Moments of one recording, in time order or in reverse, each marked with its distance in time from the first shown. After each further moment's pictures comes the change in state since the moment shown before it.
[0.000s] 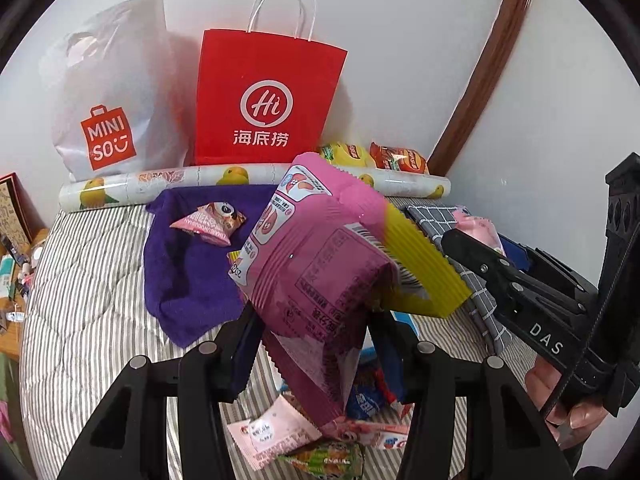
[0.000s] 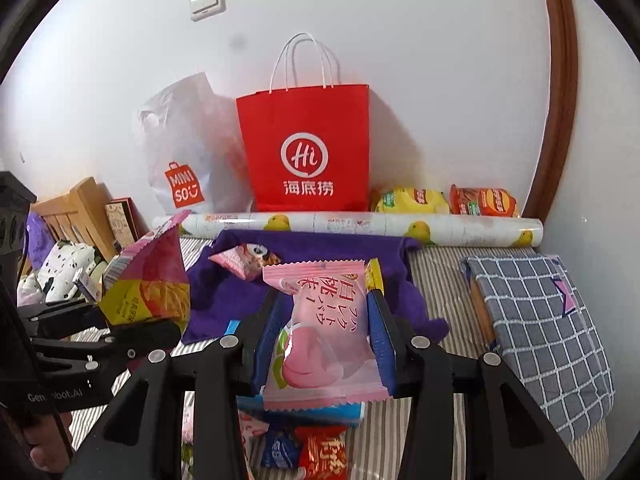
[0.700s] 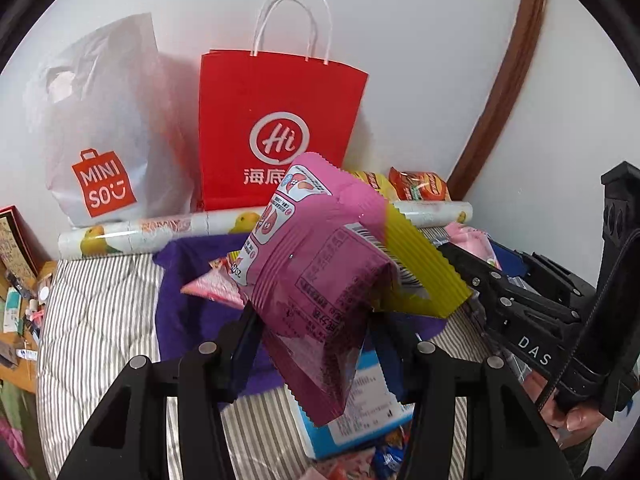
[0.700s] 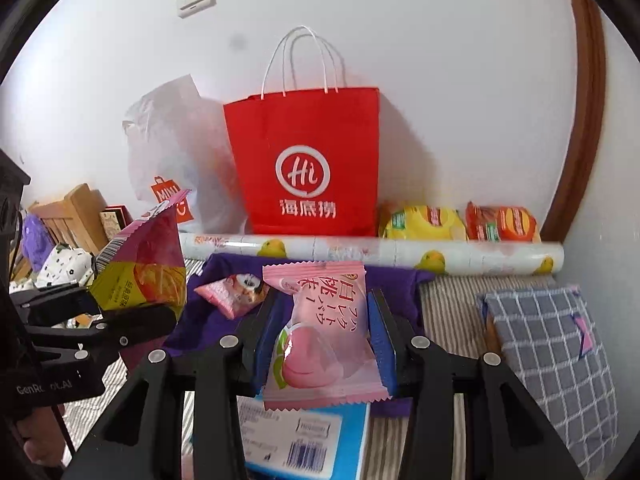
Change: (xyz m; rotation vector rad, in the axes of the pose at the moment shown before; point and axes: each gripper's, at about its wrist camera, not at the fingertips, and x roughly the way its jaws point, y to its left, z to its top) left arm 0.032 0.018 0.060 0.021 -0.035 0.049; right arm 0.058 -0.004 0.047 -0.031 0.000 0.018
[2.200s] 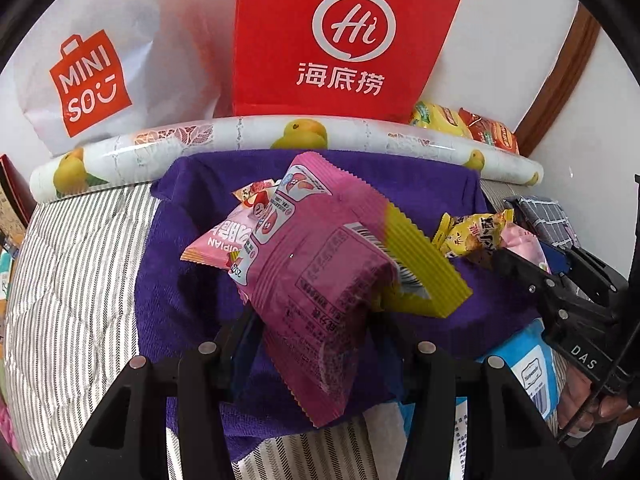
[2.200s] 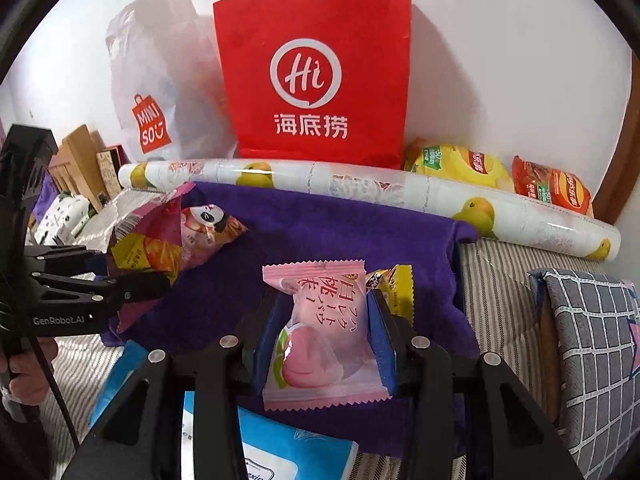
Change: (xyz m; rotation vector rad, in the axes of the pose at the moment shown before) left arm 0.119 0.056 -0.035 -0.055 0.178 0.086; right arm 0.115 -0.020 -0.053 -0.091 0.153 0.070
